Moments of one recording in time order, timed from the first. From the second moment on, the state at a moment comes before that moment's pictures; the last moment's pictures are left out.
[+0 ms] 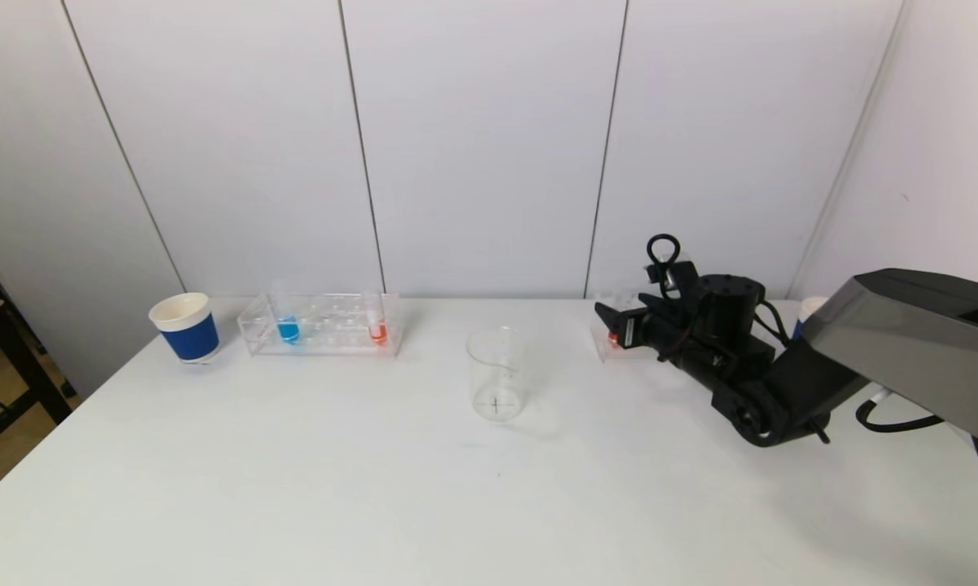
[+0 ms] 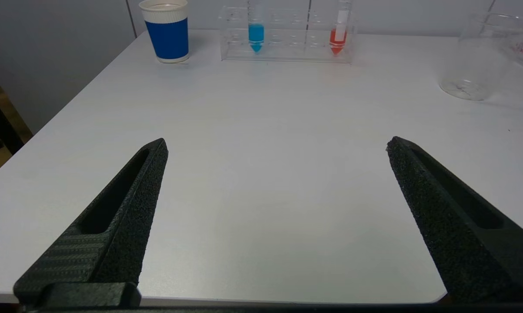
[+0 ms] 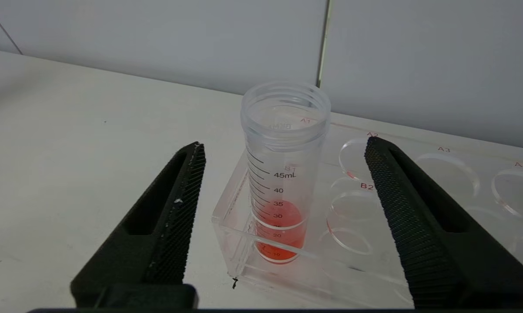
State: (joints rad) left arm 0.00 0.00 0.00 -0.01 0.01 -0.04; right arm 0.26 2.35 -1.04 -1.15 0.04 0.04
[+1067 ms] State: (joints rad) left arm 0.00 0.00 0.00 -0.01 0.01 -0.04; right arm 0.27 2.34 -1.03 -1.14 0.04 0.04
